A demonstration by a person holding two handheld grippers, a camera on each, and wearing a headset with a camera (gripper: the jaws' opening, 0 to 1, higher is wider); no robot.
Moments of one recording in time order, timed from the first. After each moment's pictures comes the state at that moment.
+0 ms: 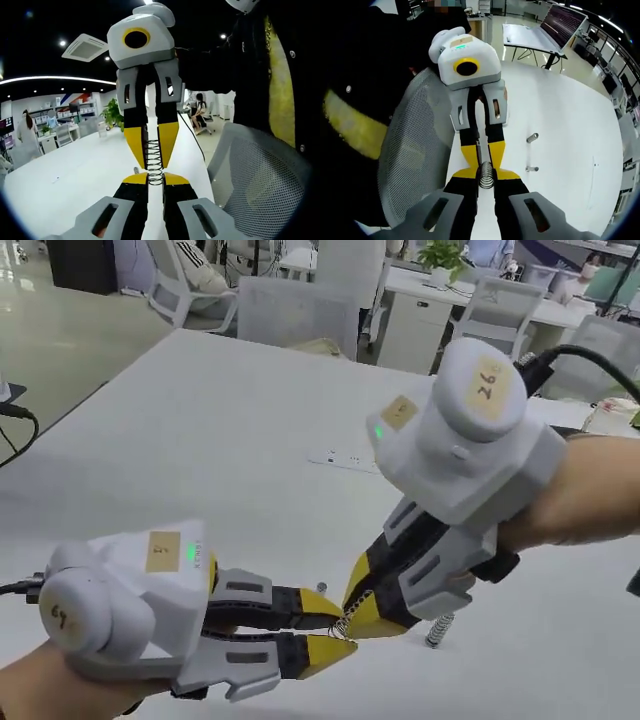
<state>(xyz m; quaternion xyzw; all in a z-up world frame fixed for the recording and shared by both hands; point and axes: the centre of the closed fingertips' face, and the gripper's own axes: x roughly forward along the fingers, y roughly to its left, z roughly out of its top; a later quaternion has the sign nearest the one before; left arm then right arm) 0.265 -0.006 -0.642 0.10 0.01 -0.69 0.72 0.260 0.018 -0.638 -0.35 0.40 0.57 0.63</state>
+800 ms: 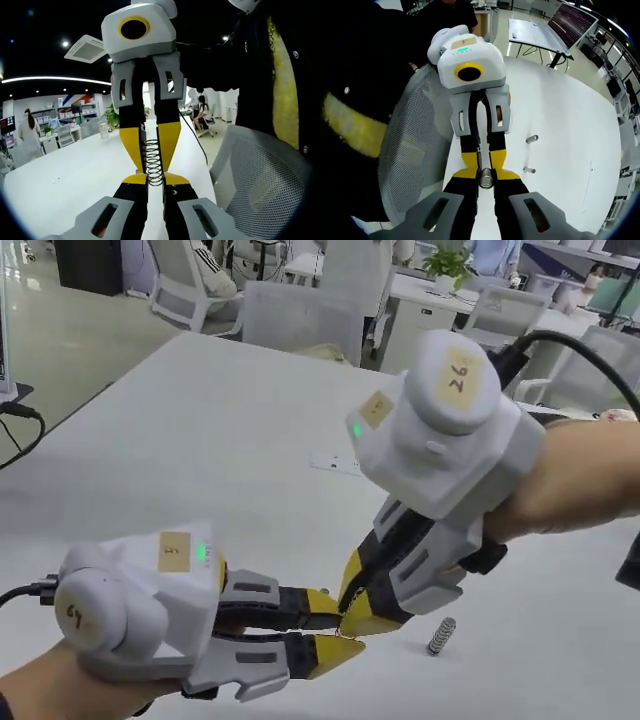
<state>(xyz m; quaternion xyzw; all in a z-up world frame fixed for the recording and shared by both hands) 0.268 -0.009 -0.639 0.09 0.00 -0.68 0.72 0.263 0.025 -0.636 -0.39 0.41 0.57 0.60</state>
